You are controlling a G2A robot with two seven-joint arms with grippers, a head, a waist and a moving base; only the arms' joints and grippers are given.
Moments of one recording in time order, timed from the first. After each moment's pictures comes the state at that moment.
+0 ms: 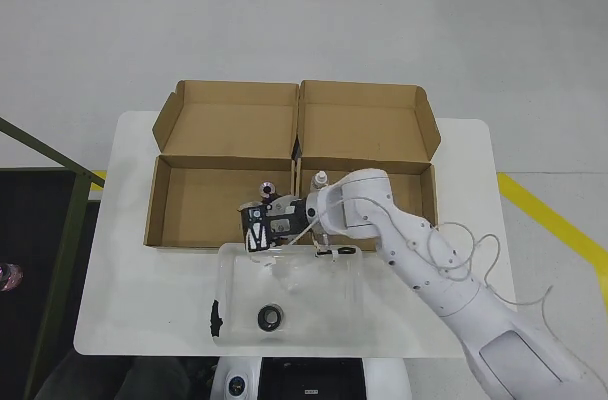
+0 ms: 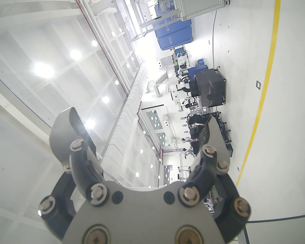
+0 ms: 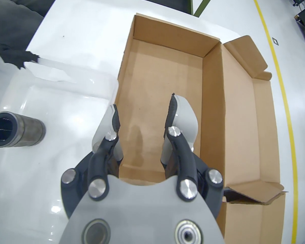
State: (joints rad) left arm -0.19 -0.18 -0.57 -1.44 2.04 -0.23 0.13; right arm -0.73 -1.38 0.78 -1.51 -1.34 -0.97 0.43
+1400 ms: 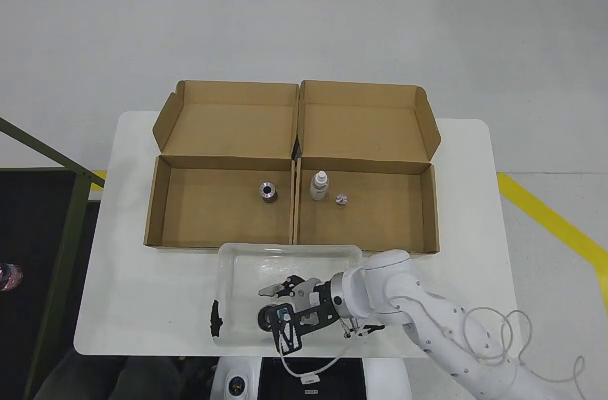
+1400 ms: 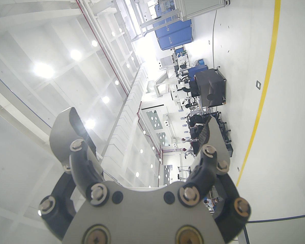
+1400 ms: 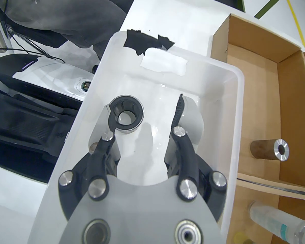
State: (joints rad) left arm -0.19 -0.18 -0.57 -1.44 2.04 -0.23 0.13; right arm -1.08 -1.18 0.77 -1.87 -1.38 -1.01 0.46
